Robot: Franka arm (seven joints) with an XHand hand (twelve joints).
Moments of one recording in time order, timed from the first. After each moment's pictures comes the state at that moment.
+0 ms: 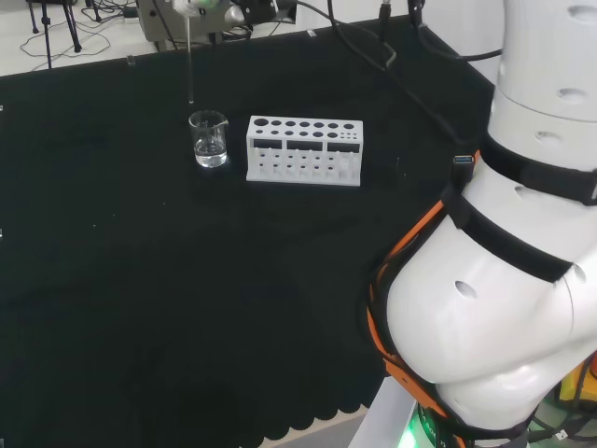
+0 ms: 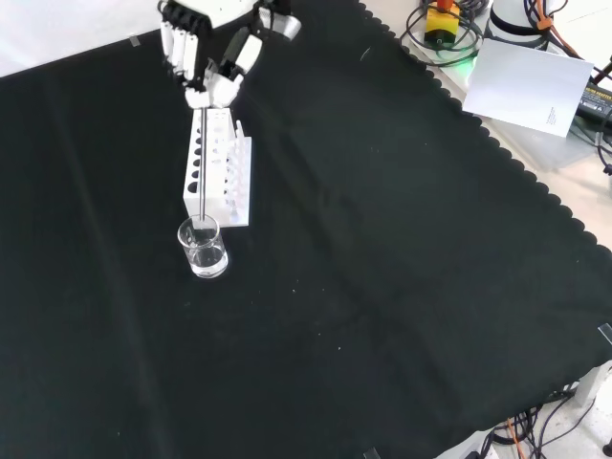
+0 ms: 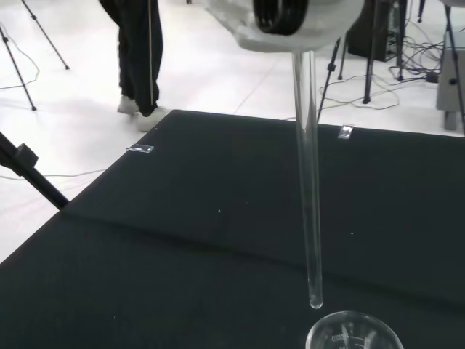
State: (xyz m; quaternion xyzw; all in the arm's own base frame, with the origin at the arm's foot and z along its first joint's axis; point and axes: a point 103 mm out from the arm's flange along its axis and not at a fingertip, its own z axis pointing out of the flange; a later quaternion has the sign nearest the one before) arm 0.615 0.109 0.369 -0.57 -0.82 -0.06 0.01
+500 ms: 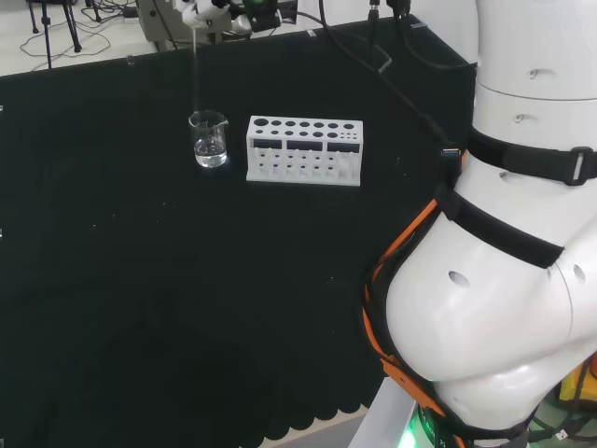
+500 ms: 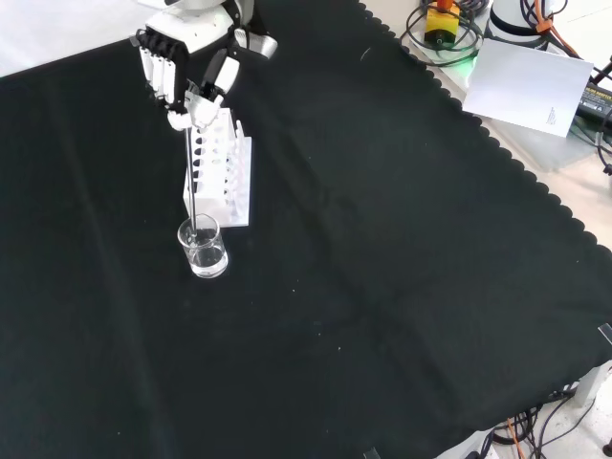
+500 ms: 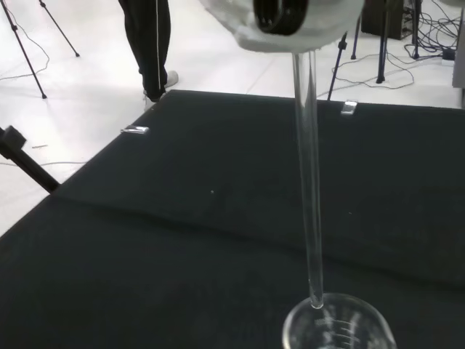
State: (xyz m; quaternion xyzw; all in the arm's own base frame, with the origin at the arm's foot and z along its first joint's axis) arm 0.640 0.091 0.339 -0.56 -0.82 -0.06 0.03
